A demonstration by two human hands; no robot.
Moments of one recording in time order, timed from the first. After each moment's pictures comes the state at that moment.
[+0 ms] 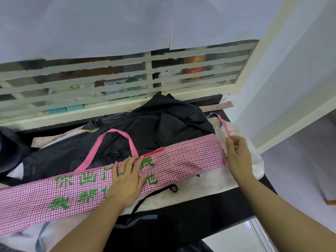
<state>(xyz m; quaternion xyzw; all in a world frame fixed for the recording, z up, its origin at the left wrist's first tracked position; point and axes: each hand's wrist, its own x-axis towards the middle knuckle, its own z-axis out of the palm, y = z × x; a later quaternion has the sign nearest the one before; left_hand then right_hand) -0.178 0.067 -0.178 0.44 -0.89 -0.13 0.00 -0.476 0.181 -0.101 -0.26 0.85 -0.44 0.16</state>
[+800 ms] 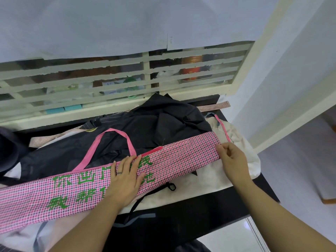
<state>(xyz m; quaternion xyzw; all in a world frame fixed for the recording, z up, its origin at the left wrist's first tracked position) -0.177 0.069 -0.174 0.44 -0.89 -0.14 0.00 -0.468 0.194 -0.104 -0.30 0.81 -0.46 0.22</state>
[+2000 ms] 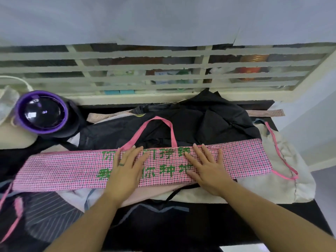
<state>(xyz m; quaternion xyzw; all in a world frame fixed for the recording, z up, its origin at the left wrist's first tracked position) -0.079 0.061 -0.157 0.44 -0.89 0.00 0.14 -0.359 0.126 -0.146 -0.73 0.66 0.11 0.16</state>
